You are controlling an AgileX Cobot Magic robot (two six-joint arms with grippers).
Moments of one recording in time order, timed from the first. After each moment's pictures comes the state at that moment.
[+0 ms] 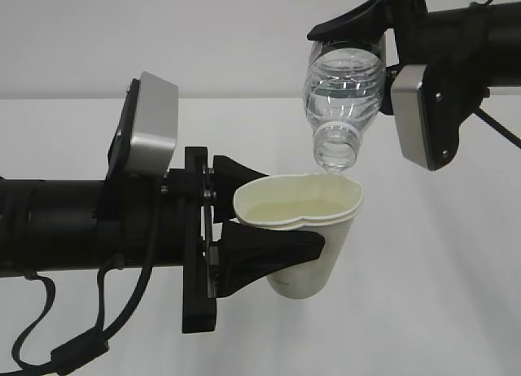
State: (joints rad) left arm -0.65 1.62 -0.65 0.99 -1.01 -0.57; right arm 0.21 1.50 -0.98 -1.47 -0.67 -0.57
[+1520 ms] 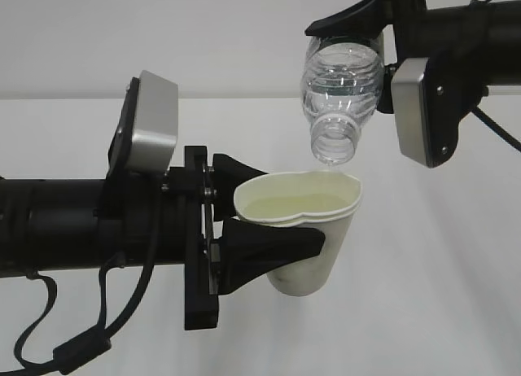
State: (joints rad) left arm -0.66 1.62 -0.65 0.97 -1.01 -0.57; right arm 0.21 1.50 -0.98 -1.46 -0.69 -0.55
